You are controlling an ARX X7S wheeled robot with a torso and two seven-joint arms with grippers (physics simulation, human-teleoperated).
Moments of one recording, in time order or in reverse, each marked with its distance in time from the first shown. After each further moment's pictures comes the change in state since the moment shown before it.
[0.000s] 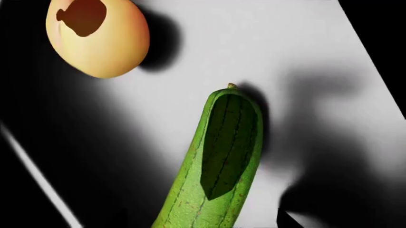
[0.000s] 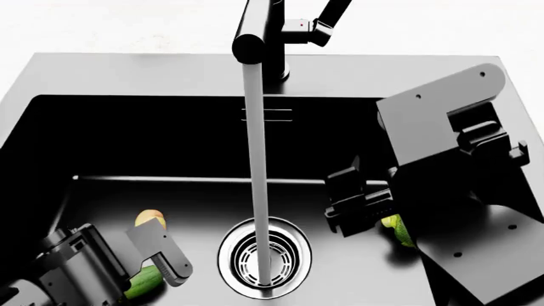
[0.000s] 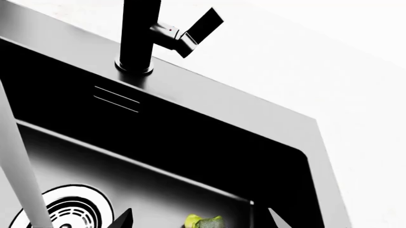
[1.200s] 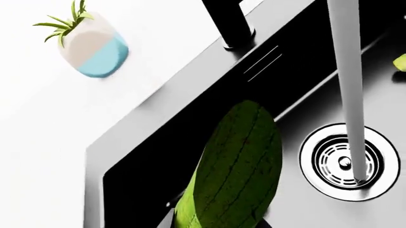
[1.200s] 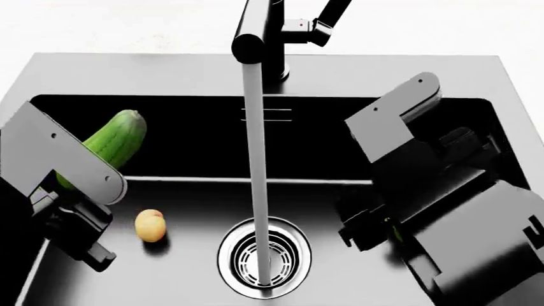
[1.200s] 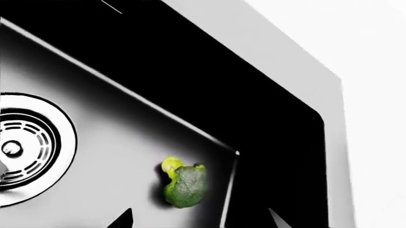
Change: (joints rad) left arm 0.042 -0.588 -0.851 1.681 -0.728 -0.636 -0.926; right arm 0.232 -0.006 -0.444 0.425 -0.111 -0.042 -0.120
